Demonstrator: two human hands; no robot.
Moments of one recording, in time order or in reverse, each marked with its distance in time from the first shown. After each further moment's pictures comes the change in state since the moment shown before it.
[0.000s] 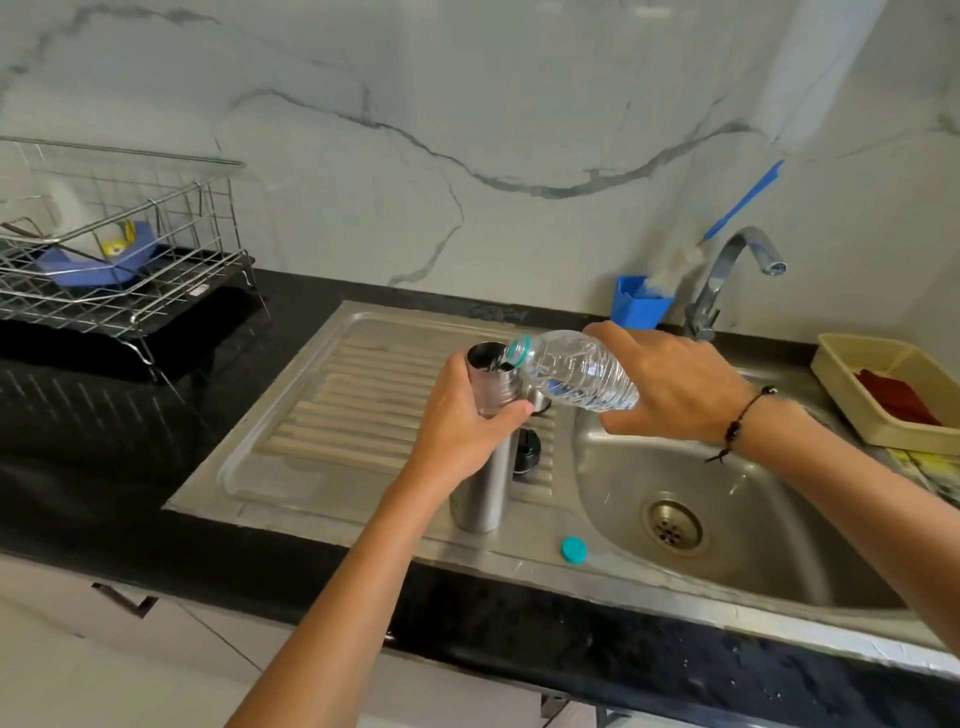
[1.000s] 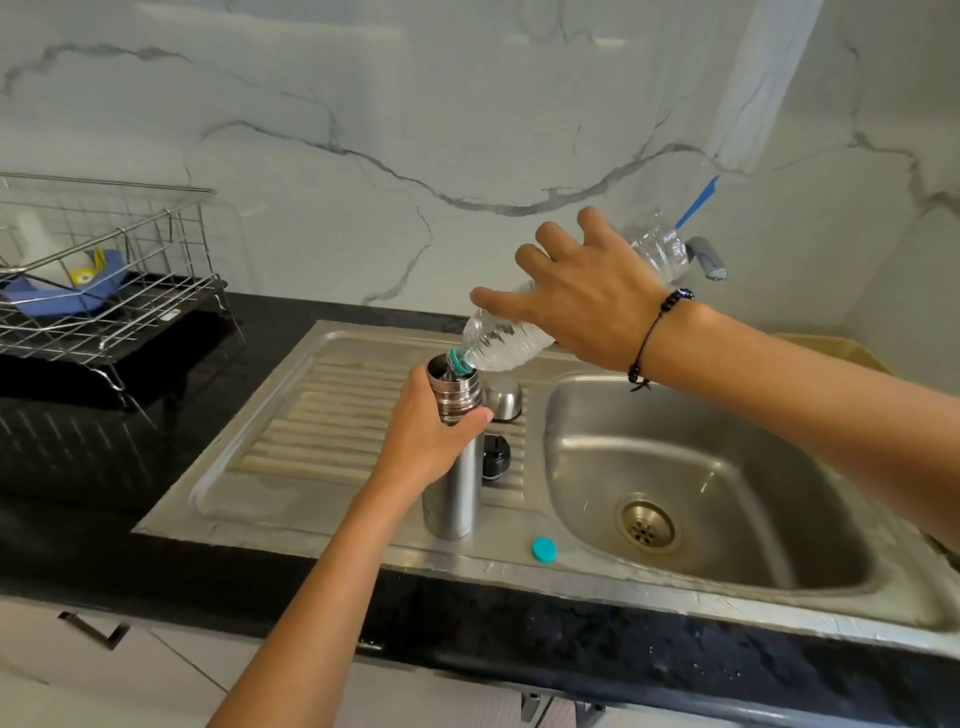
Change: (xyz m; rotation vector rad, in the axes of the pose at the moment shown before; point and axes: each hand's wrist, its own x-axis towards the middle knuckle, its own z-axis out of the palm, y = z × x) left_hand -0.003 0.003 0.001 0.051 -0.003 -0.025; right_hand 0.026 -0.025 -0.068 -0.792 0.161 -0.283
